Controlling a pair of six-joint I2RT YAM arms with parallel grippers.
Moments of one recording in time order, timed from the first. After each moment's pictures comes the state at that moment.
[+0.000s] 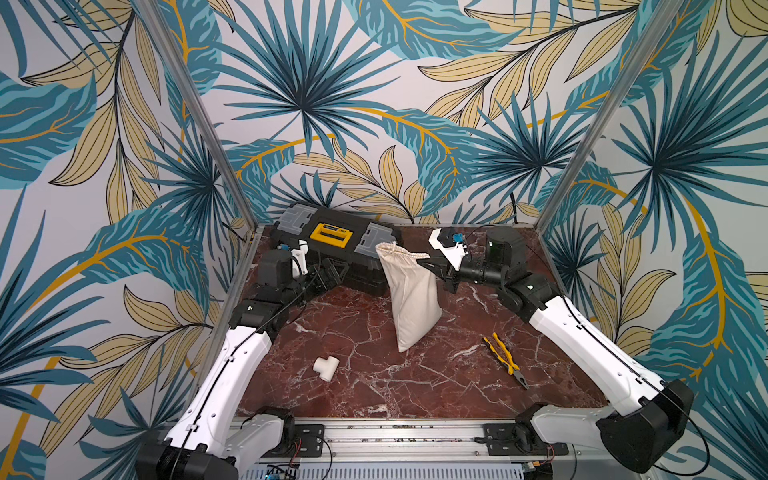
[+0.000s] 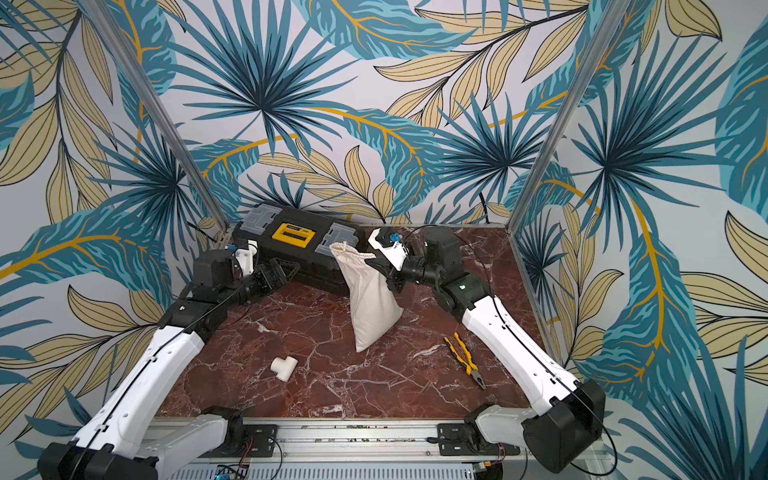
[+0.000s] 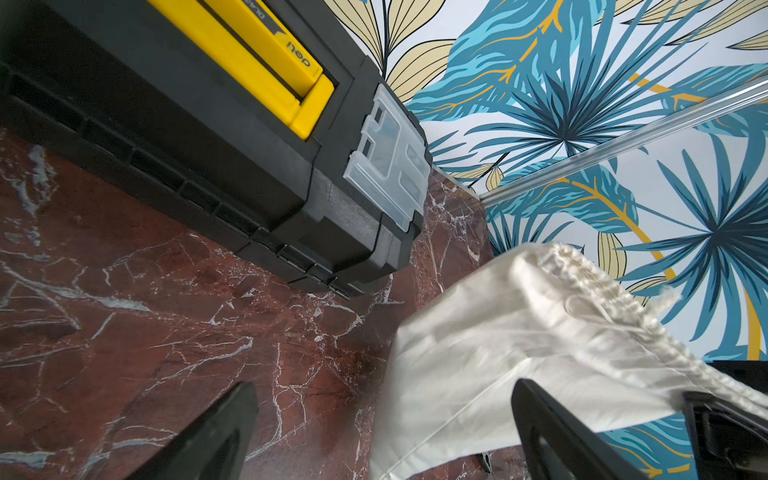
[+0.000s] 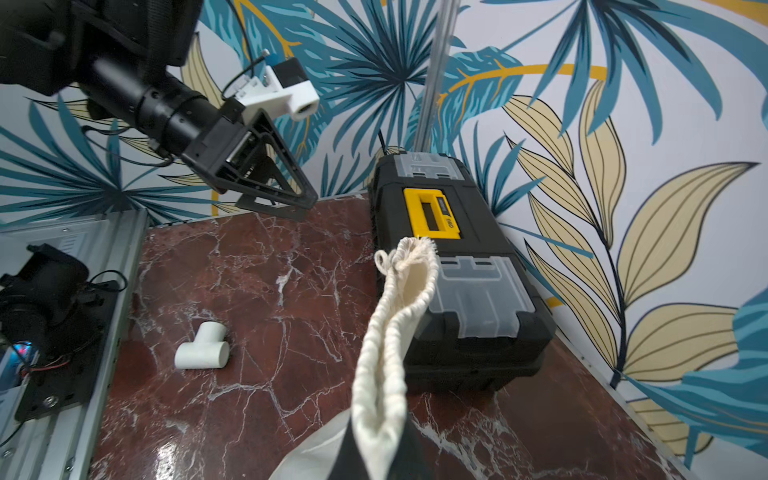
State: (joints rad) left arm -0.14 1.05 0.99 -0.44 0.43 -0.71; right arm 0.62 1.29 1.26 -0.26 -0.61 -0.33
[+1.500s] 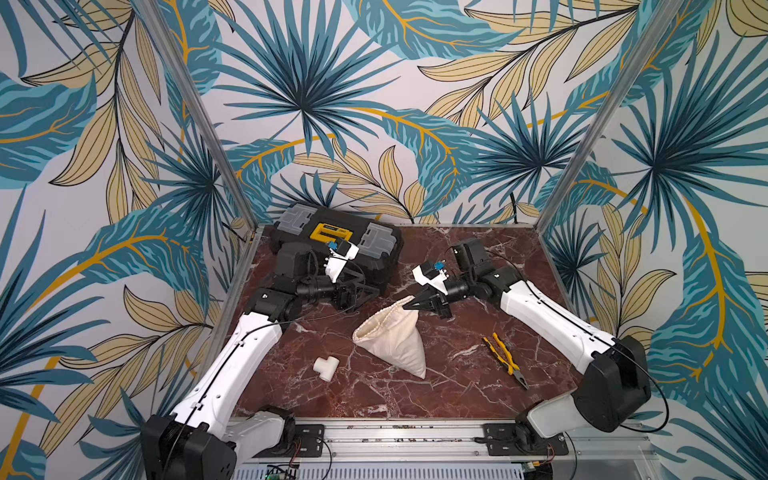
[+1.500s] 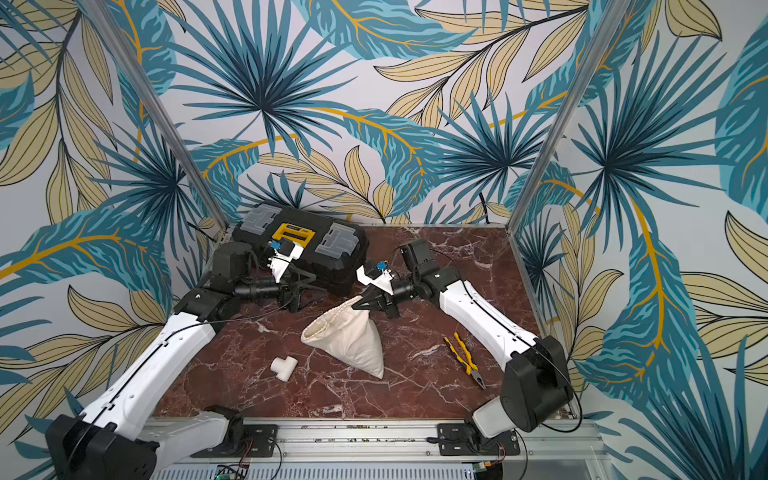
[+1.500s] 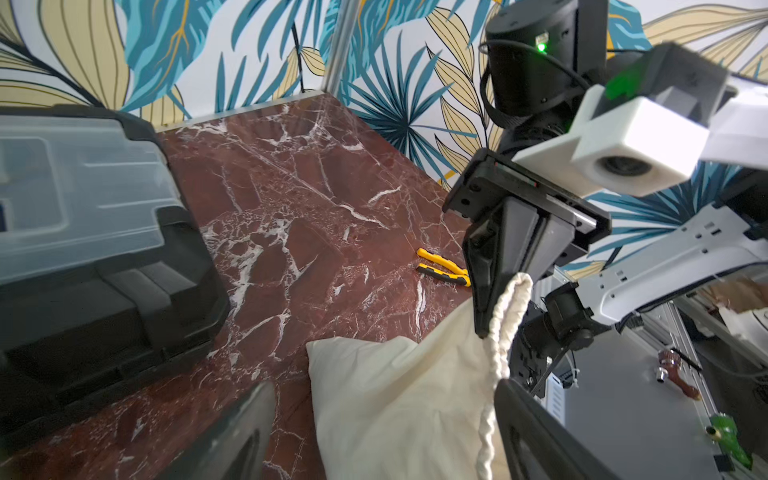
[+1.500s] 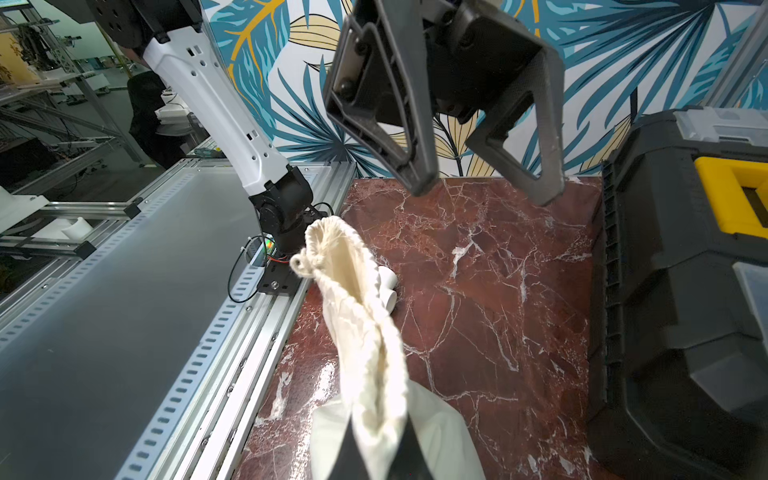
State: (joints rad) left arm -0.25 1.17 1.08 -0.46 0.88 0.01; right arm 0.62 1.51 1.25 -0.53 -1.12 -0.67
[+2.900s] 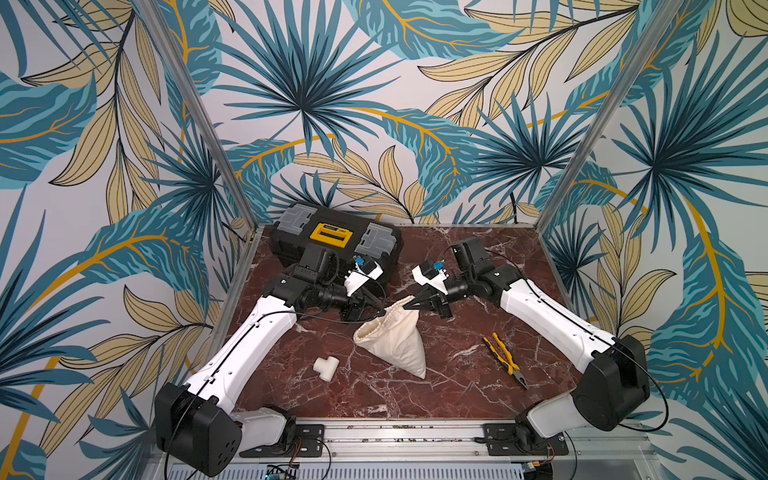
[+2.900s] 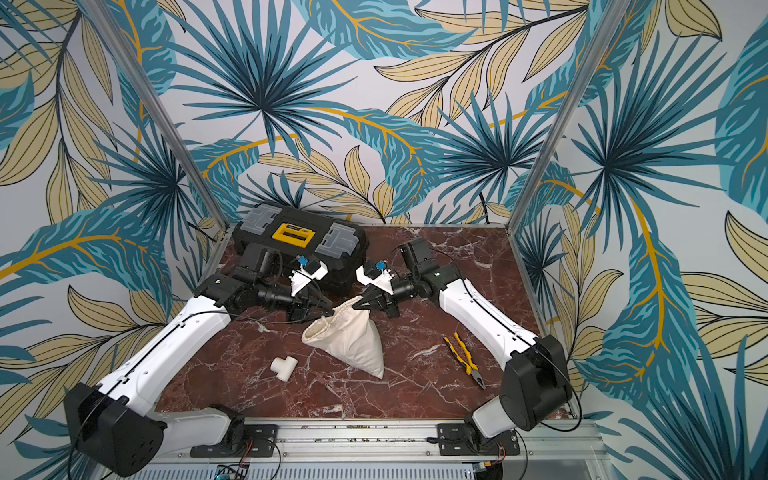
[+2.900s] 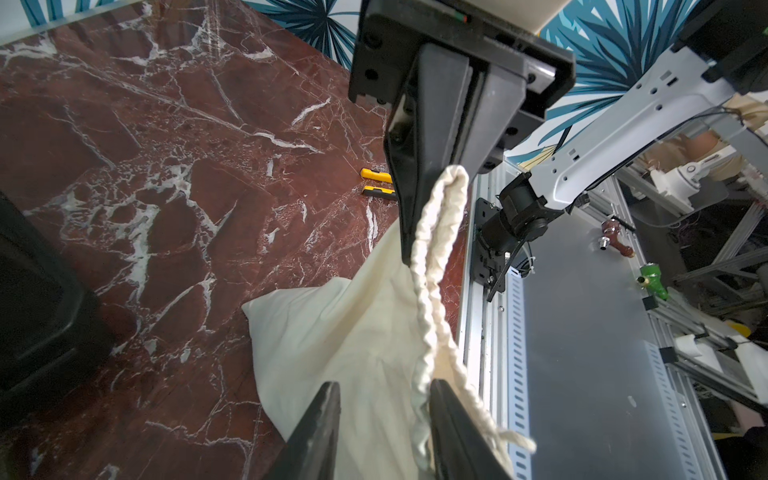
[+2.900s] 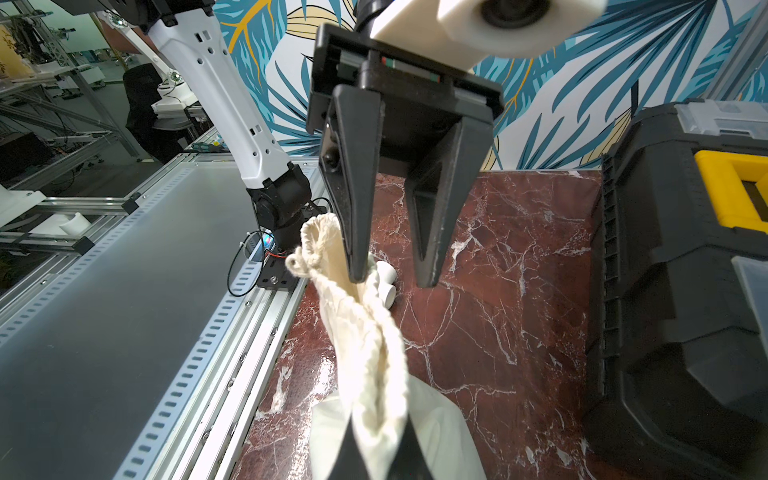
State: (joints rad) left arm -0.37 1.29 1.19 -0.79 0.92 0.32; right arm 0.62 1.51 1.26 -0.58 -1.11 -0.70
